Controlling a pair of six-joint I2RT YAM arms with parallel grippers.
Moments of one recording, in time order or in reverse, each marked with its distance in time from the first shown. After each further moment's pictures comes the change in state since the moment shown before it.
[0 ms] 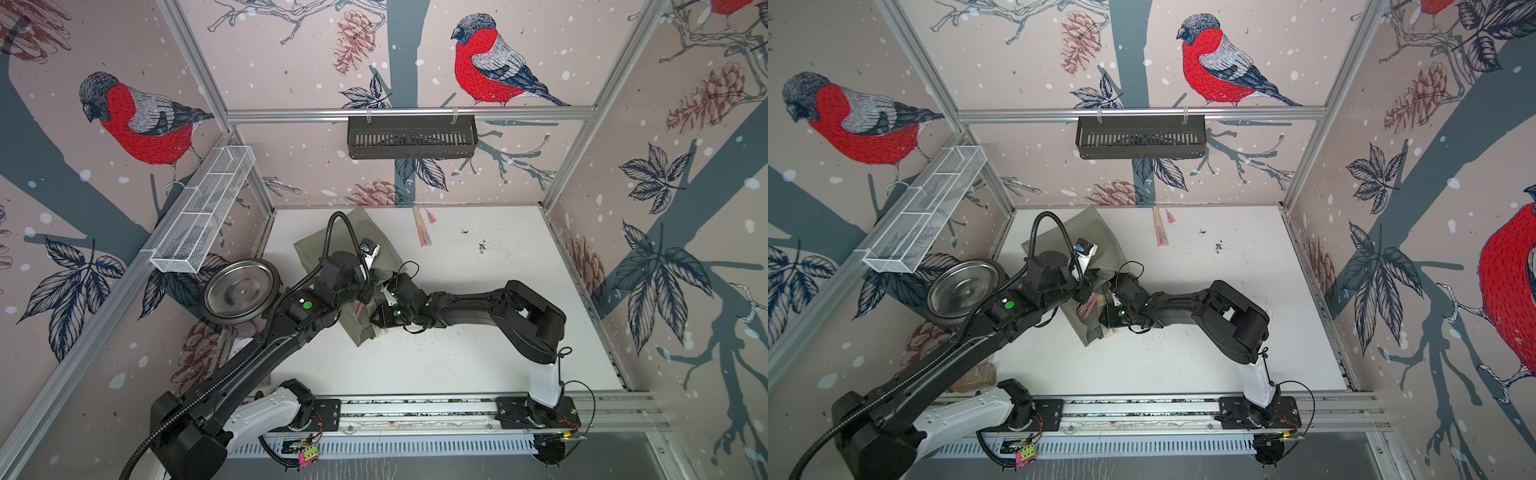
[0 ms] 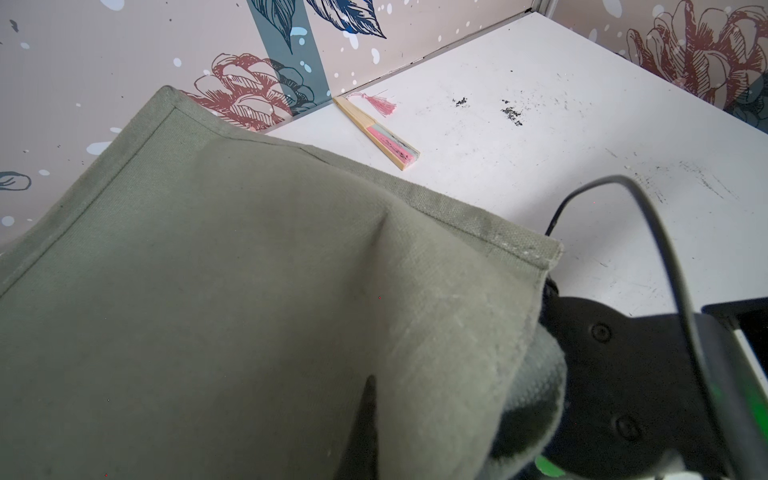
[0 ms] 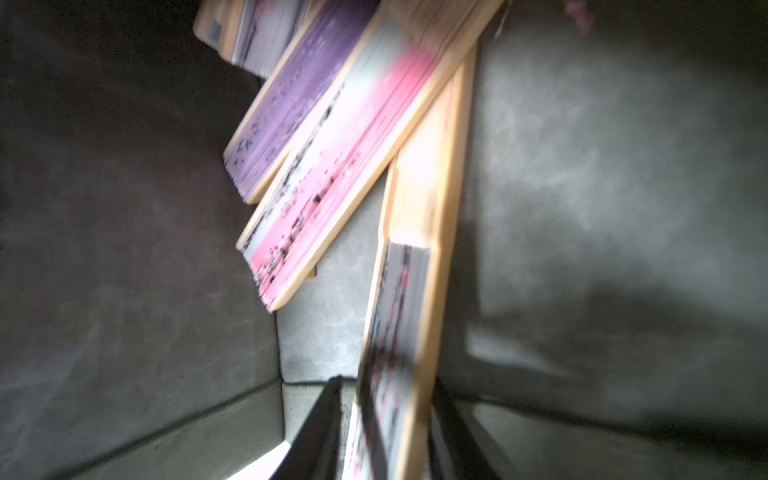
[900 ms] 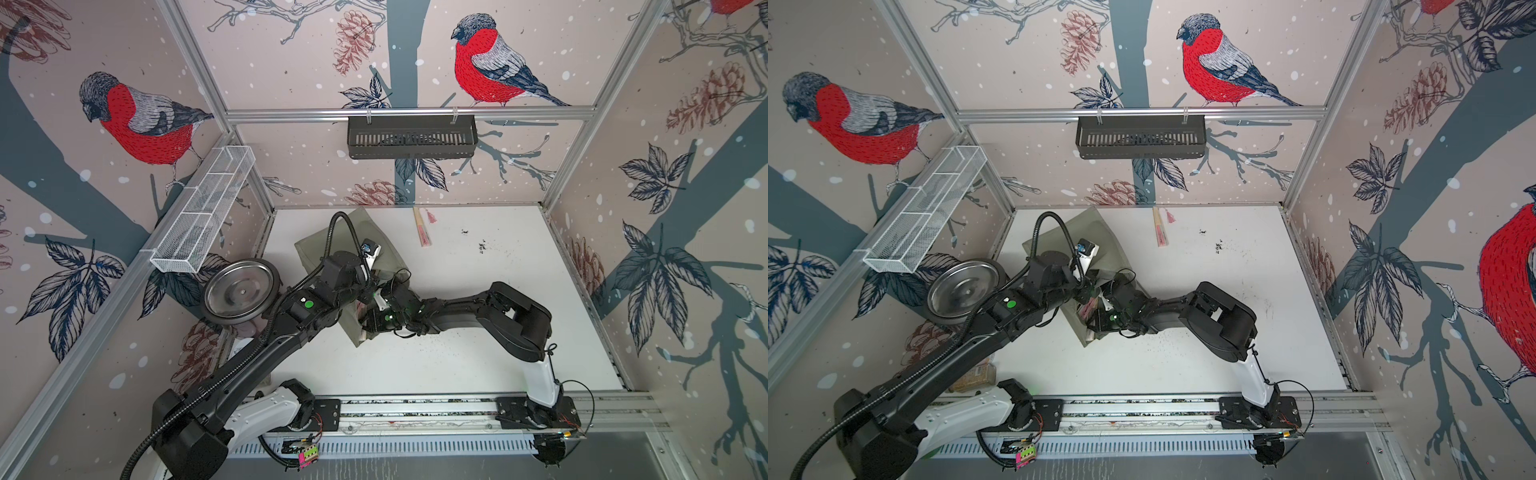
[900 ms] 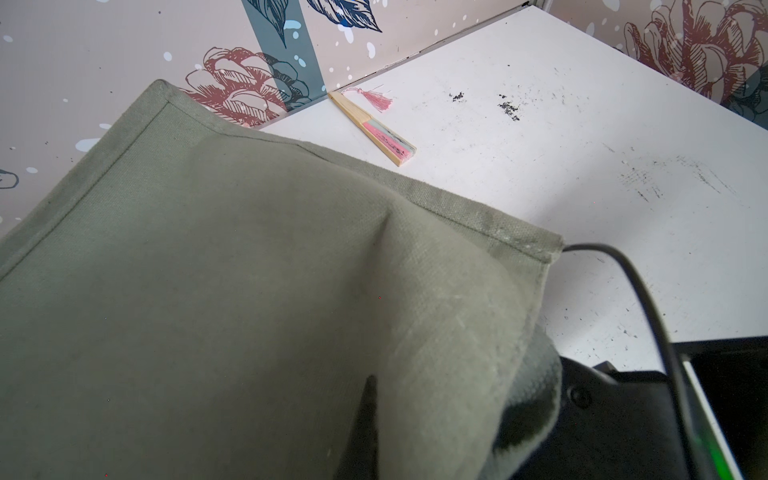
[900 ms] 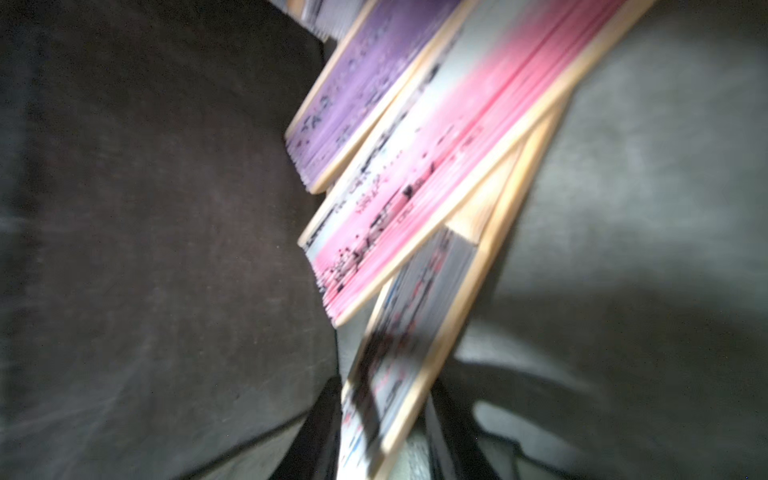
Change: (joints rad) left arm -0.001 0.008 0.000 -0.001 0.008 0.000; right arm 0.033 0.088 -0.005 0.216 -0.105 0.114
